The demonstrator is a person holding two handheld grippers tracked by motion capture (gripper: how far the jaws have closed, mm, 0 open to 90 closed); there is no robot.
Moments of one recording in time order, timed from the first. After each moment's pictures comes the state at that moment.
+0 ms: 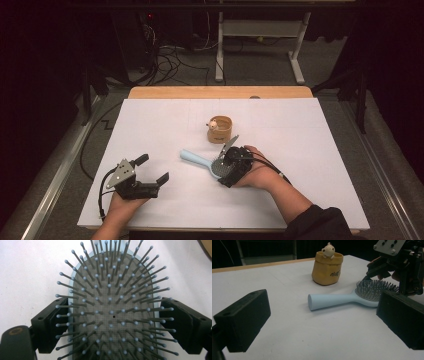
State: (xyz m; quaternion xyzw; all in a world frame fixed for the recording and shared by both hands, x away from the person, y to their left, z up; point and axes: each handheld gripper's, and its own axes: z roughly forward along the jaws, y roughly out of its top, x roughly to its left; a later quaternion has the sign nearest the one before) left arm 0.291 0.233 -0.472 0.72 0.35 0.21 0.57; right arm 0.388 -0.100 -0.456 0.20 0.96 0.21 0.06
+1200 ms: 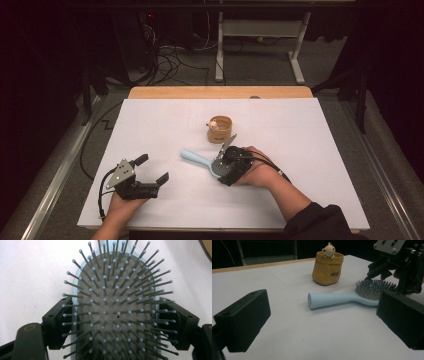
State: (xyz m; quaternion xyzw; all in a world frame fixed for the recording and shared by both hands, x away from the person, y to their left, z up) left arm 0.291 0.233 -0.472 0.72 0.35 0.21 0.57; right arm 0.388 -0.098 -0.451 0.19 0.96 0.19 0.06
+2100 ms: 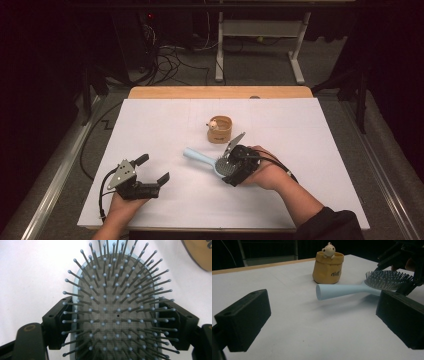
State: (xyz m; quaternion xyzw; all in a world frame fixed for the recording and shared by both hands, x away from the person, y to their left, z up) left arm 0.290 0.230 -0.471 0.72 0.34 0.22 0.57; right arm 0.375 -0.113 -0.428 0.20 0.95 0.21 0.06
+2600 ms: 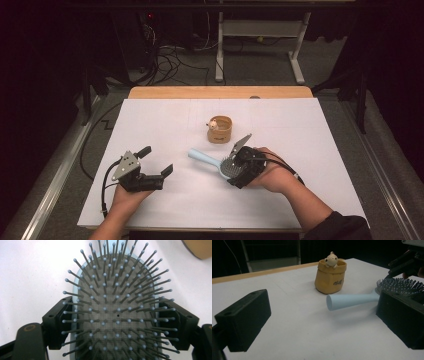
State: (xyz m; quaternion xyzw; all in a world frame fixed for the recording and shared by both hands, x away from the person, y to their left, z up) left arm 0.306 0.218 -0.445 0.71 0.34 0.23 0.57; right arm 0.367 -0.127 -0.423 0.21 0.95 0.21 0.06
